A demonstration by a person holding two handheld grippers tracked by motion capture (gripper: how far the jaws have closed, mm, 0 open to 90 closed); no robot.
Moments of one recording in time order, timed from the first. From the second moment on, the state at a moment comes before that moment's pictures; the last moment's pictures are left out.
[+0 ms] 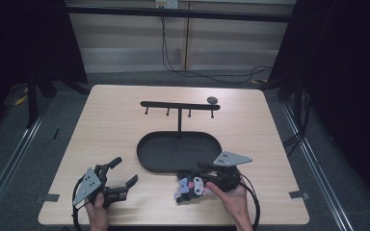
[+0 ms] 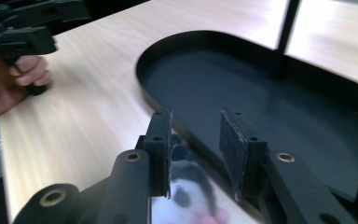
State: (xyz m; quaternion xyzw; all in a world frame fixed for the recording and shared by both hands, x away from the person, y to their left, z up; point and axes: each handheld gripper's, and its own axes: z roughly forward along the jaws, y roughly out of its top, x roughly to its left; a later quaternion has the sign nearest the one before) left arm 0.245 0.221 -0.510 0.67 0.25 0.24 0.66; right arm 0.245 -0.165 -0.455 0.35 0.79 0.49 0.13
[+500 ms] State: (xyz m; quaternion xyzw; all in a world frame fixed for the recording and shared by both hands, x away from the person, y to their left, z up) left arm 0.245 0.221 -0.510 0.67 0.25 0.24 0.66; right arm 0.260 -0.141 -0.449 0.30 0.85 0.43 0.07
